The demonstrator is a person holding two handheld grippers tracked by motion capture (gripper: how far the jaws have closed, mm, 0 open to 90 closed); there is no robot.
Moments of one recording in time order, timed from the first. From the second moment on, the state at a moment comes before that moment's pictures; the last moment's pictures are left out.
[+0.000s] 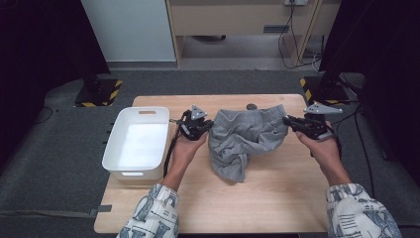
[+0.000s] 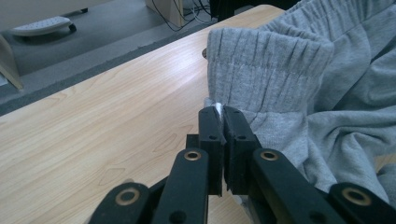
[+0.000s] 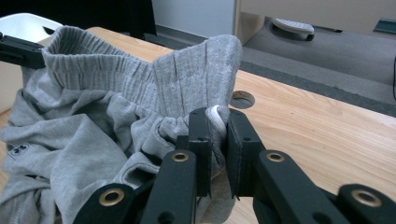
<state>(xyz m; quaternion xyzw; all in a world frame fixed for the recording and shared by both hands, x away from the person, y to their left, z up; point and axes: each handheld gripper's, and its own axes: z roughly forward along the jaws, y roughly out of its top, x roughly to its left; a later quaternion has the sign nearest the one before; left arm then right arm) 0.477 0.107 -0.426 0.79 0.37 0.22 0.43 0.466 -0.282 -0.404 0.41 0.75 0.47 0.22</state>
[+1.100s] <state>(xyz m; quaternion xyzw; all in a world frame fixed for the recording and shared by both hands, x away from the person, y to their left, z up) 0.461 0.132 -0.385 0.77 0.36 0.24 0.47 0.455 -0.273 -0.376 0.39 0.73 0.51 0.23</state>
